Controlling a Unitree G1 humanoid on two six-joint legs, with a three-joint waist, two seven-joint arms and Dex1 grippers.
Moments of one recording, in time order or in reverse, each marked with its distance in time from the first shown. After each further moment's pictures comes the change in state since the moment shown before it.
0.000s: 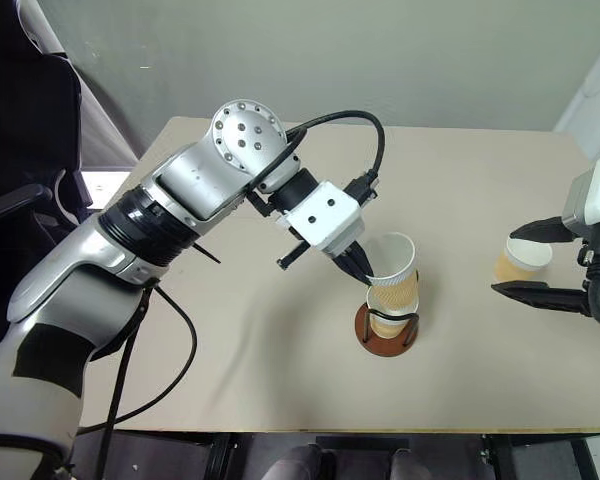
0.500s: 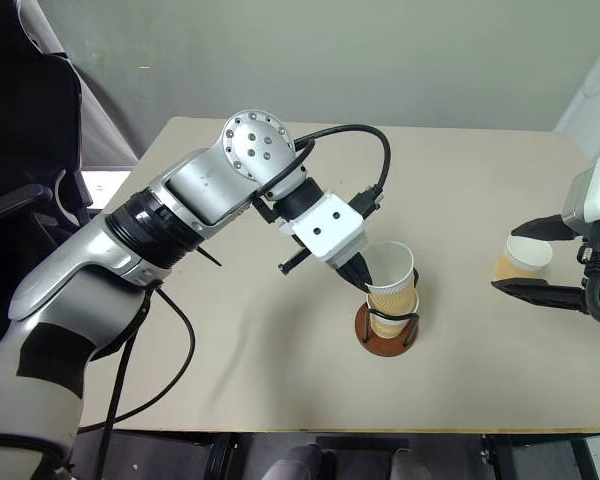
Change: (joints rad) left arm -0.019 0.007 -0.058 -0.007 0.000 -0.008 0.000; right arm 0.002 0.000 0.000 0.001 0.003 -0.004 -0.023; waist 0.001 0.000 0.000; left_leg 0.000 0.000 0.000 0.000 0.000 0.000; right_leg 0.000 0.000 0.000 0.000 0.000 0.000
